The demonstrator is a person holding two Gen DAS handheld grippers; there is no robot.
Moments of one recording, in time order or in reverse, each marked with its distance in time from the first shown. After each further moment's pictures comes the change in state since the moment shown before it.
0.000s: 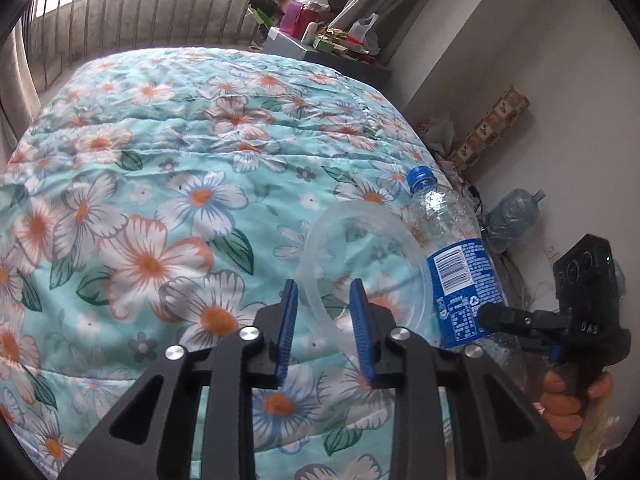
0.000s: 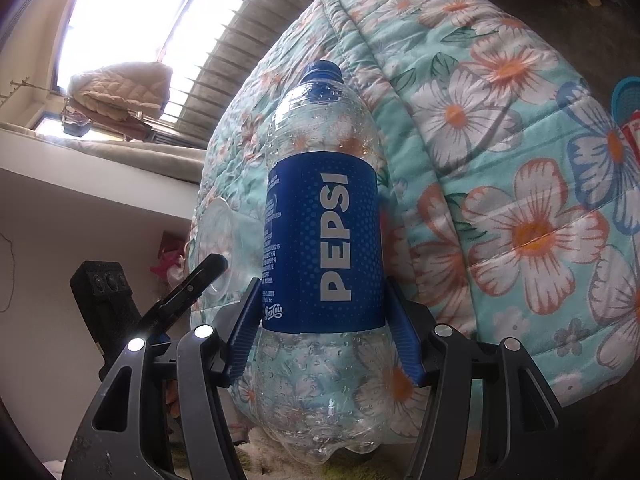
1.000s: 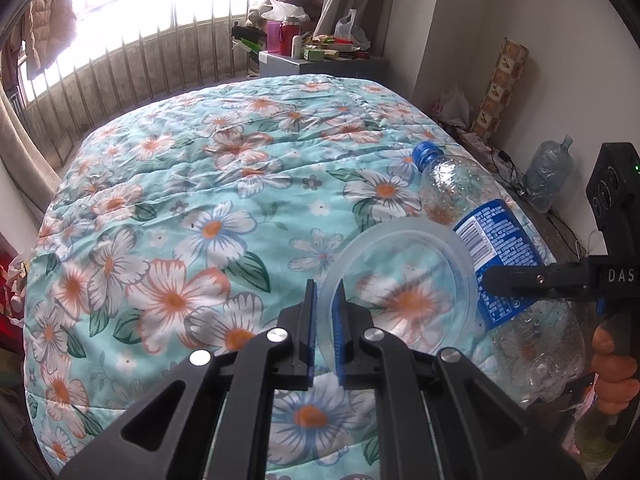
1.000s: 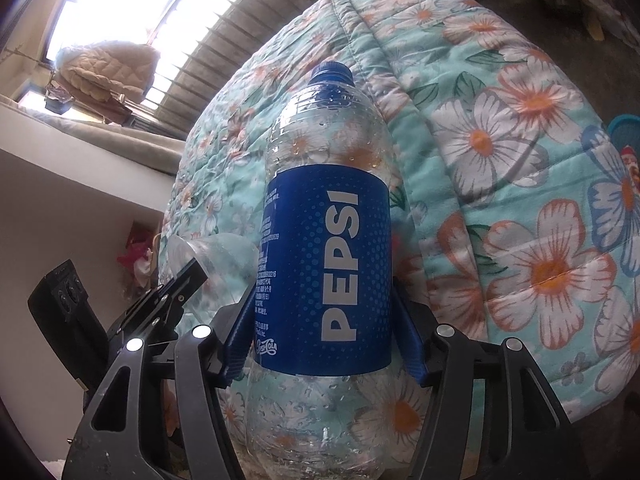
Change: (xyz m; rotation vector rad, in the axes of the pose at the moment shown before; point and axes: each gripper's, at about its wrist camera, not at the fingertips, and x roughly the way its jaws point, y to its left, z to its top) left arm 0.003 -0.022 -0.005 0.212 -0.037 0.167; right arm 0.035 0.031 0.014 -0.083 -0.014 -0.124
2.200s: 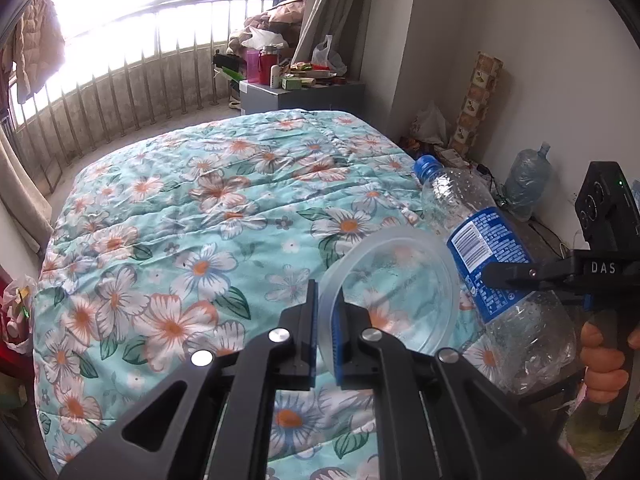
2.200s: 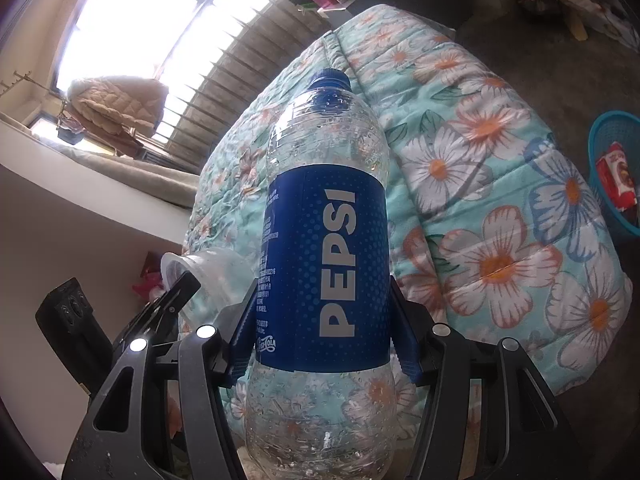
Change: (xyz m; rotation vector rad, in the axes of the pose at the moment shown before) left arm -0.034 -0.018 0.012 0.051 -0.095 -0.054; right arm -0.063 -0.030 -0.018 0.040 -0.119 0.061
